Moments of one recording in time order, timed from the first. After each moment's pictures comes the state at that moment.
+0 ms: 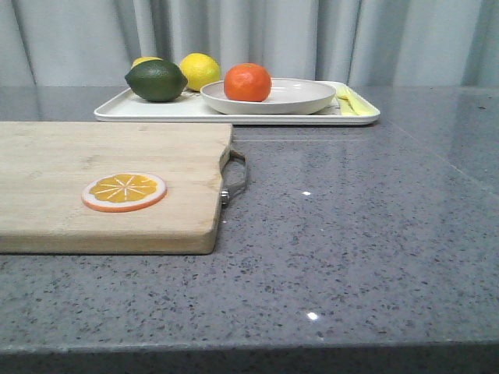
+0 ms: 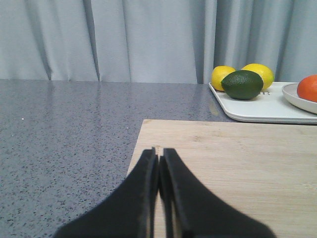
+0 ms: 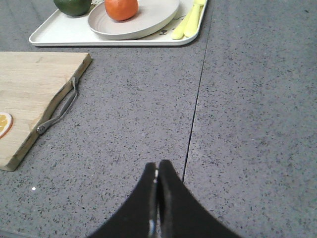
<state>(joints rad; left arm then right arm) 0.04 0.00 0.00 -0.12 0.05 0.02 0.20 0.29 -0.53 0.21 0.73 0.05</state>
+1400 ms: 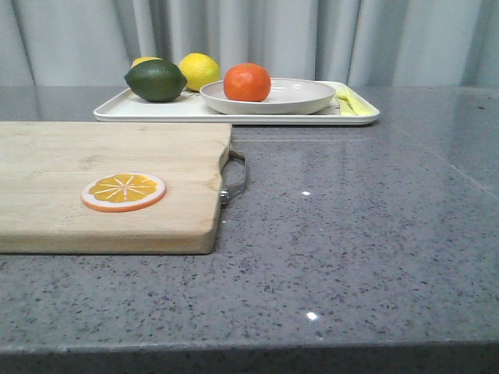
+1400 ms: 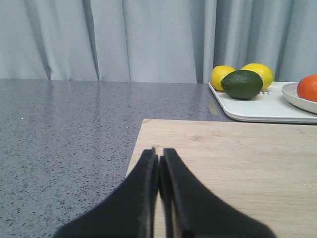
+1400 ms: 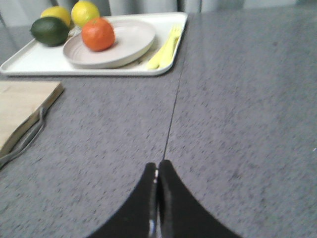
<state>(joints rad) 0.04 0.00 0.00 -0.12 0.05 0.02 0.17 0.27 -0.38 0.14 0.45 0.05</state>
